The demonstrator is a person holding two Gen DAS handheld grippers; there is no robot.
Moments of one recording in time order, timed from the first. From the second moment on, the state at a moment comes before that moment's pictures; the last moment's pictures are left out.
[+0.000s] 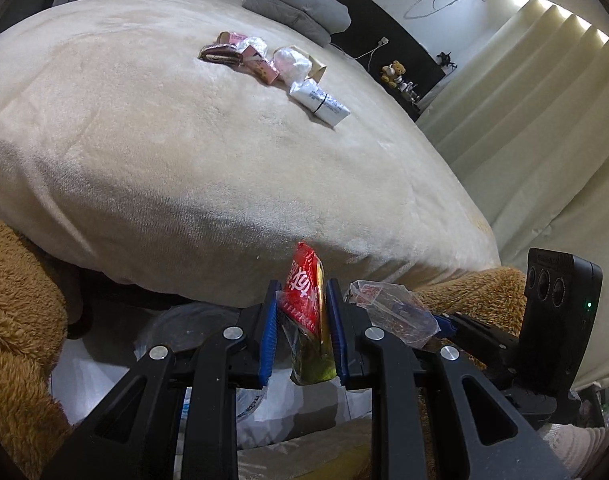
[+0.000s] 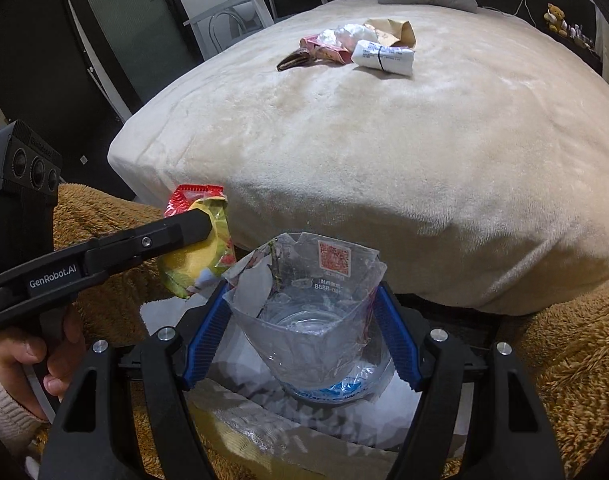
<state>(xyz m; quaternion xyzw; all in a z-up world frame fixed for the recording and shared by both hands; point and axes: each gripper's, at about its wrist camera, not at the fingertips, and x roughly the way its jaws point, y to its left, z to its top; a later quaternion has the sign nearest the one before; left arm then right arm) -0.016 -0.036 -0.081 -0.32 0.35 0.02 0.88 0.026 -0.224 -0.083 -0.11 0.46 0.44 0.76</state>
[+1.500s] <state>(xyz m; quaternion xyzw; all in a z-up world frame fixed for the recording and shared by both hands) 0.040 -0.022 -0.212 -0.36 0.61 0.06 0.71 0.106 -0.210 -0.195 0.00 0.70 0.34 0.63</state>
